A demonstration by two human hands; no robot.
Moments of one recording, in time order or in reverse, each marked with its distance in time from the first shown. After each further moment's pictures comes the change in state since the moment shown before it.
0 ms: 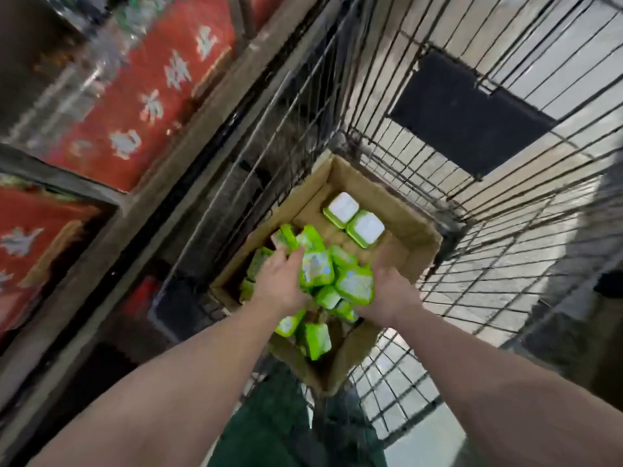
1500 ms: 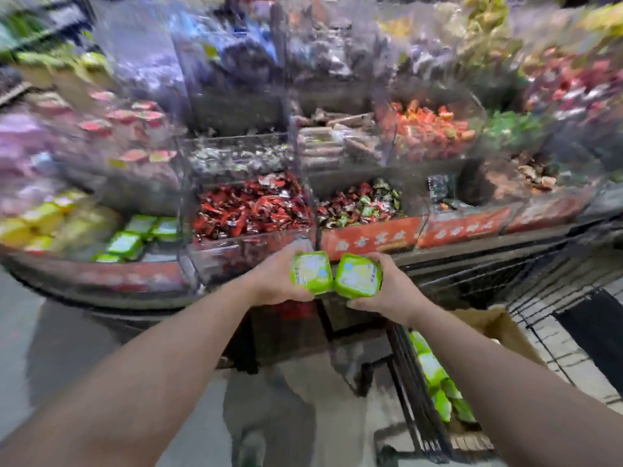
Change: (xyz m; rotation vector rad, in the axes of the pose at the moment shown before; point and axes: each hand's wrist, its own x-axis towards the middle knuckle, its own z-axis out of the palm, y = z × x) left_hand -0.475 -0.241 -0.057 -0.672 0.706 -0.101; right_hand -0.364 -0.258 0.034 0.122 0.177 -1.091
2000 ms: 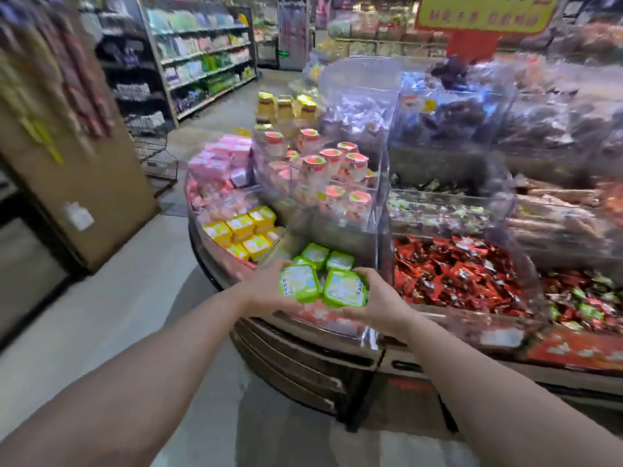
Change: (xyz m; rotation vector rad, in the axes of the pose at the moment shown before) left_hand -0.151 -0.238 -0.269 0.057 0.312 -0.323; right_hand 0.137 -0.275 0.279 -0.028 -0.257 -0.240
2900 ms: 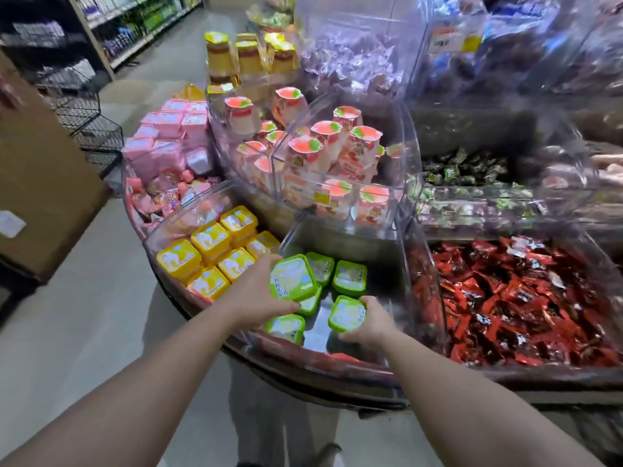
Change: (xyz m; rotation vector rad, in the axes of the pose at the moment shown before) left_hand 0.175 -0.064 -0.032 -0.007 -0.055 -0.007; right_hand 0.170 0.069 0.075 -0.009 -0.041 0.548
